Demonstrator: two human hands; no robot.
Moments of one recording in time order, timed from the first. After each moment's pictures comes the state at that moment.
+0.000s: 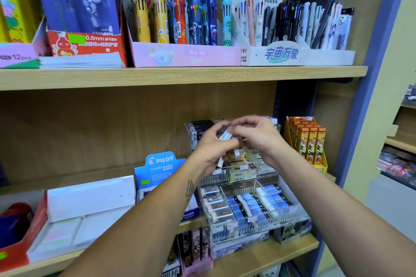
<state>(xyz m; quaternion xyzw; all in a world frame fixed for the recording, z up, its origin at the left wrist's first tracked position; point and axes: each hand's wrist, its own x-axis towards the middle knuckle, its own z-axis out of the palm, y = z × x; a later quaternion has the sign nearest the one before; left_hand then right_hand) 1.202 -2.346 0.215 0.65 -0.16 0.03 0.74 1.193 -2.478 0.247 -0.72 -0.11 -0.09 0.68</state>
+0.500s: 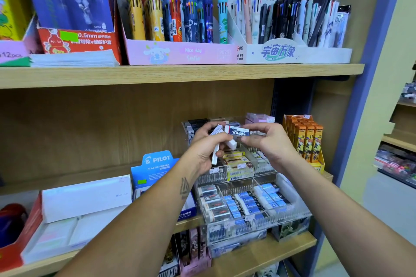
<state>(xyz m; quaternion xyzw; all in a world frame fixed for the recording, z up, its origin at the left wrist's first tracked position) 1.209 -2.340 0.216 0.57 -0.09 -0.01 0.82 1.206 -2.516 0.218 -0.75 -0.09 -0.14 0.65</state>
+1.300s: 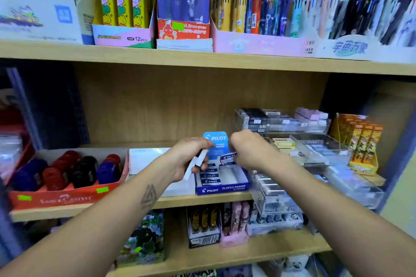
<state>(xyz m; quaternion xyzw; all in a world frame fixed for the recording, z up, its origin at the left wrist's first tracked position) 1.109 -2.173 0.194 0.70 0.06 -0.05 0.71 1.132 -2.347 0.227 -0.96 -0.26 -0.13 -0.04</state>
